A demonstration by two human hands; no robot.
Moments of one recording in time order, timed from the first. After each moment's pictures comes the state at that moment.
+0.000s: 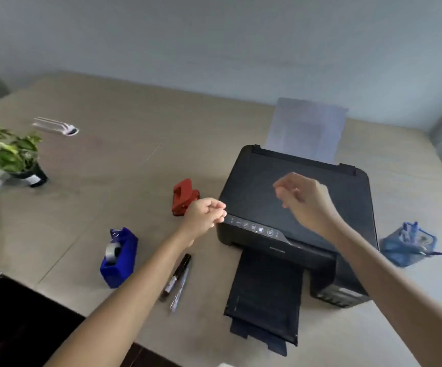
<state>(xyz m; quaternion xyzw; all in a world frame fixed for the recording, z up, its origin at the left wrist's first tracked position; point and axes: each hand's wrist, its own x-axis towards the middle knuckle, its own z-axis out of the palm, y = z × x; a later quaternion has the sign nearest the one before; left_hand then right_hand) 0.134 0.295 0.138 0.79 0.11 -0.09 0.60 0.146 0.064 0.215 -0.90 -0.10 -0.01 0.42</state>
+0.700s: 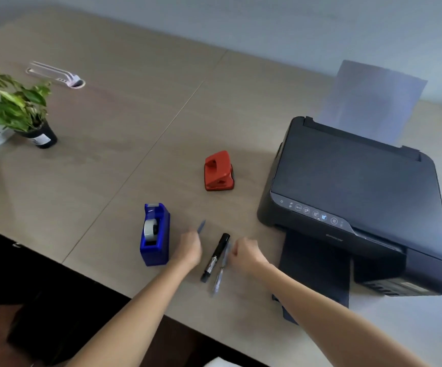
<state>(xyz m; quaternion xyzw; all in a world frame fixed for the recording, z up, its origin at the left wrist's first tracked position) 0.083 0.431 -0.023 0.92 0.23 -0.20 0.24 0.095 0.270 0.009 -0.91 -0.02 0.33 0.25</state>
